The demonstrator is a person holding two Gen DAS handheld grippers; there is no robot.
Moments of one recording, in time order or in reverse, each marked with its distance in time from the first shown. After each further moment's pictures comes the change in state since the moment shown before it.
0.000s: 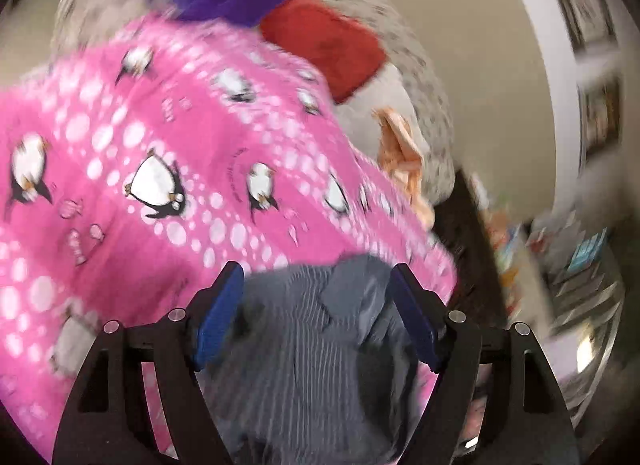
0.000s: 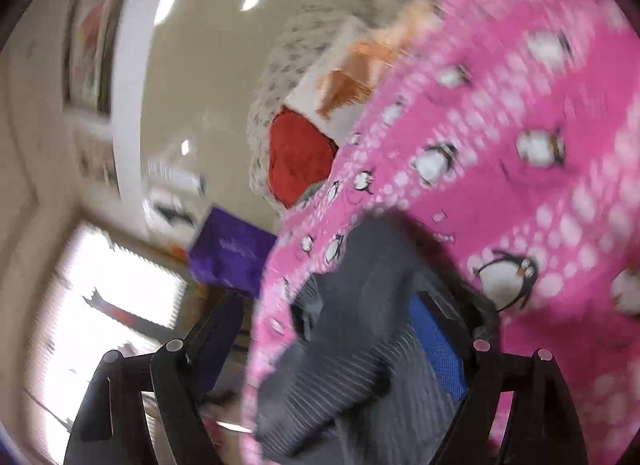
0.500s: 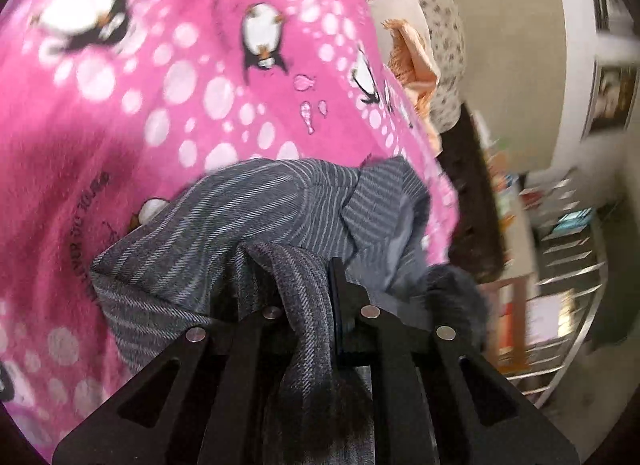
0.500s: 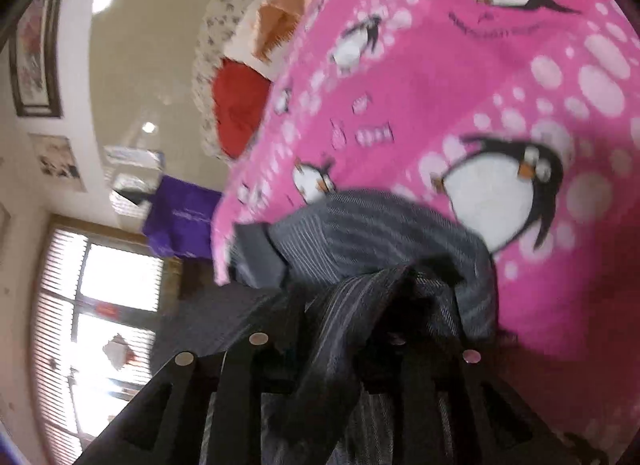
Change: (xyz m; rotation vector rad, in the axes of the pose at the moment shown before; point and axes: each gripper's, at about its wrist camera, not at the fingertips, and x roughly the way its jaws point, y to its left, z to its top) left arm 0.136 0.042 -0.027 -0.149 0.309 -0.118; right arm 0.094 -0.089 -0.022 0.255 0.154 0.003
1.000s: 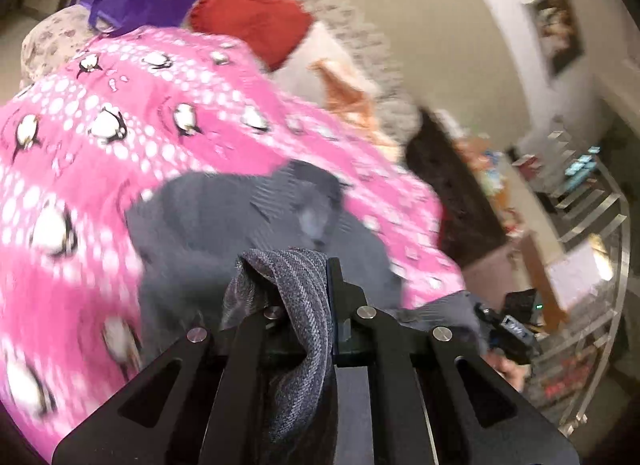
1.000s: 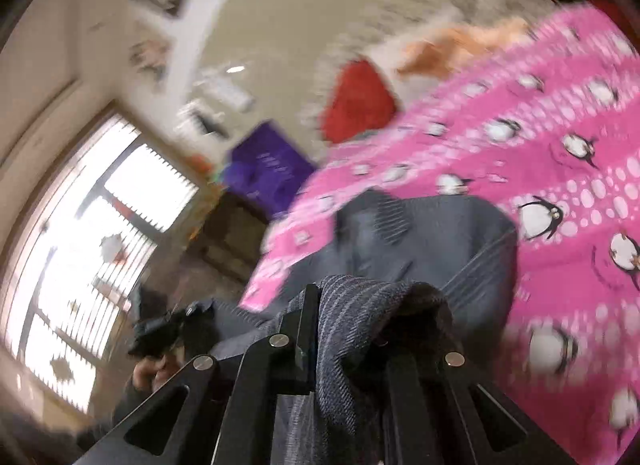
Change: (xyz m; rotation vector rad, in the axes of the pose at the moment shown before) left arm -0.069 -0.130 -0.083 0.316 -0.221 0.148; right arm -0.088 0.109 -0.088 -0.438 -0.014 0.013
